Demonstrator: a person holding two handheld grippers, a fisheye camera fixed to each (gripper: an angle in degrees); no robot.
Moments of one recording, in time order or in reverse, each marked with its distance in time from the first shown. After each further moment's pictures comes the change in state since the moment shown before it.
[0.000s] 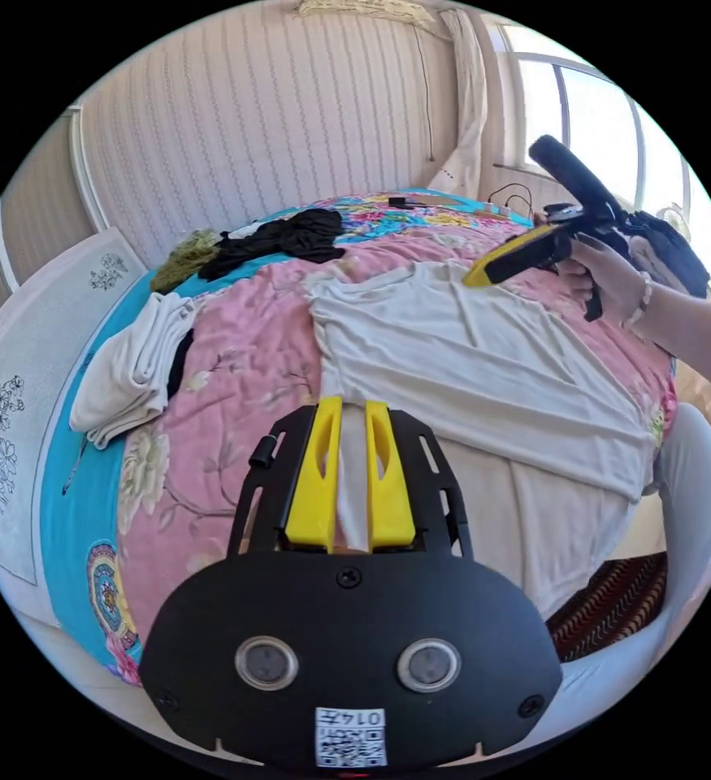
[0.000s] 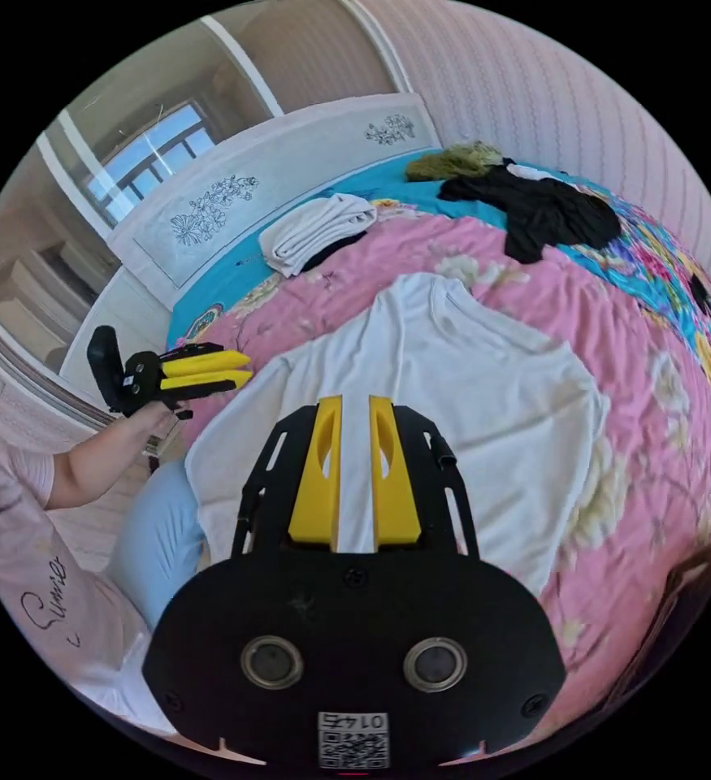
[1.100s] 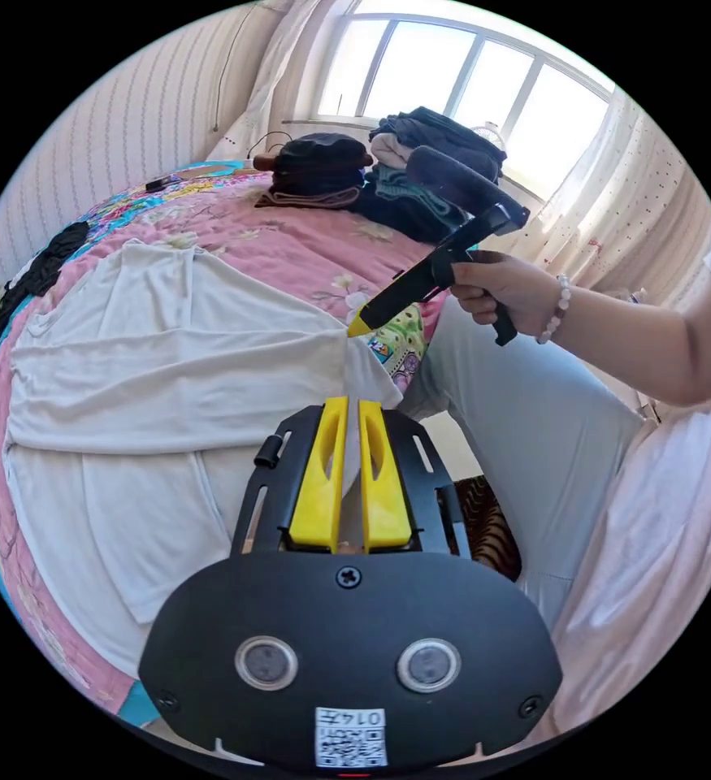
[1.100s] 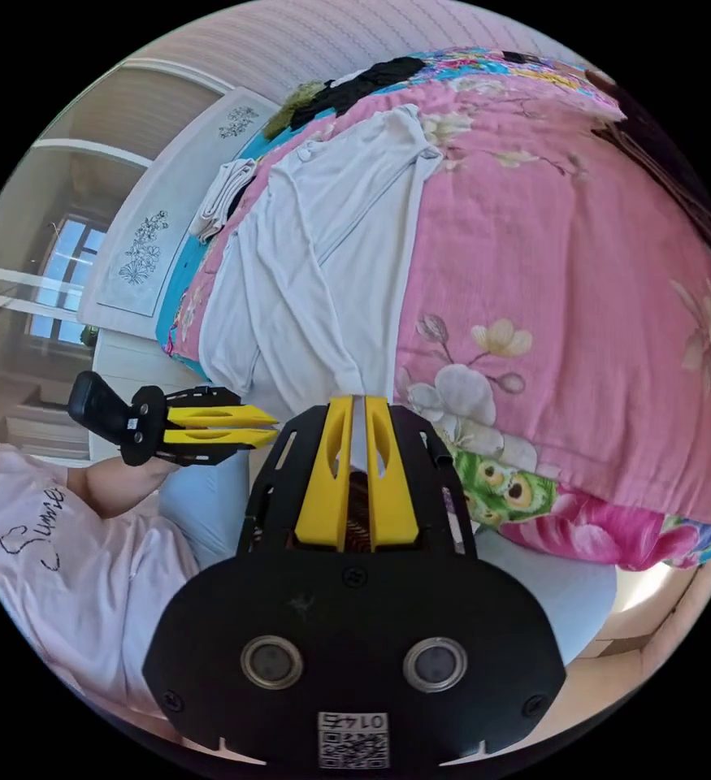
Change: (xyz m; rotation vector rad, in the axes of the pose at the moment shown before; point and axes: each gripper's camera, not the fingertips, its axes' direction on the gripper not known) left arm 0.333 0.120 -0.092 -0.110 0.577 0.331; right arm -0.015 0.365 0.017 -0.088 -0.059 0.532
